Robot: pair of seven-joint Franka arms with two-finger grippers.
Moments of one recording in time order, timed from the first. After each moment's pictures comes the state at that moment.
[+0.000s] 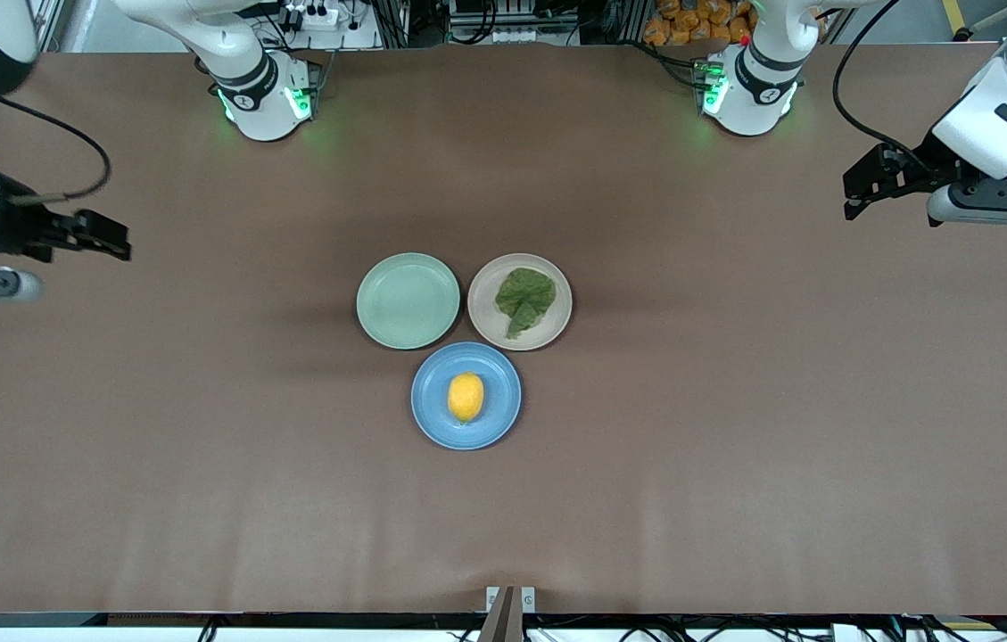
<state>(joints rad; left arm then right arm) -0.03 -0.06 -0.14 -1.61 -0.01 1.59 -0.08 0.21 0.17 -0.14 -1.43 0.02 1.45 0.08</state>
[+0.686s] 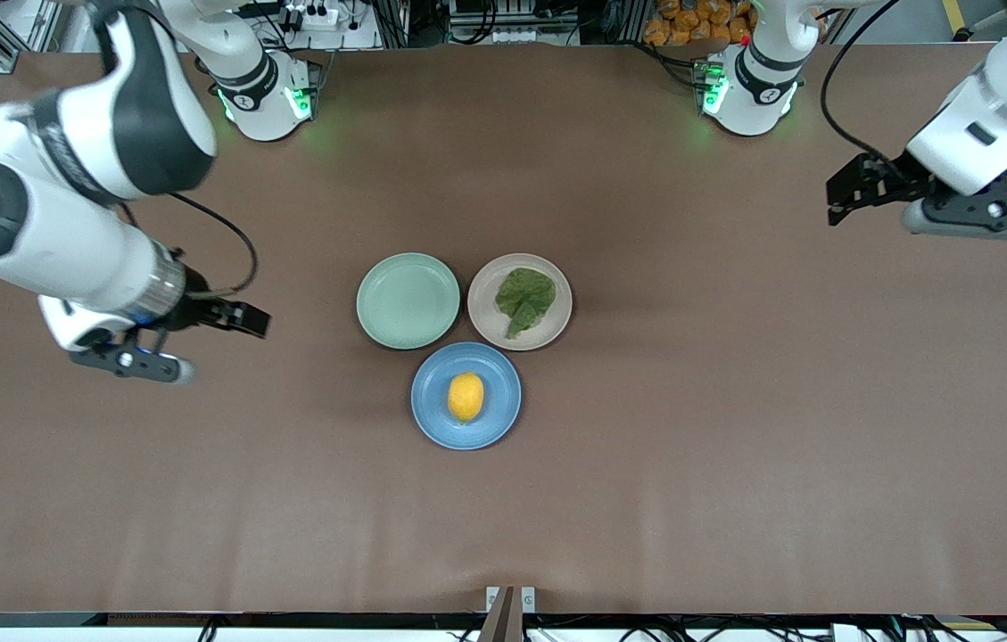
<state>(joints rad) -0.05 0.00 -0.16 -1.61 -0.02 1.58 -0.09 0.34 0.35 -0.09 -1.43 0.10 1.73 0.48</state>
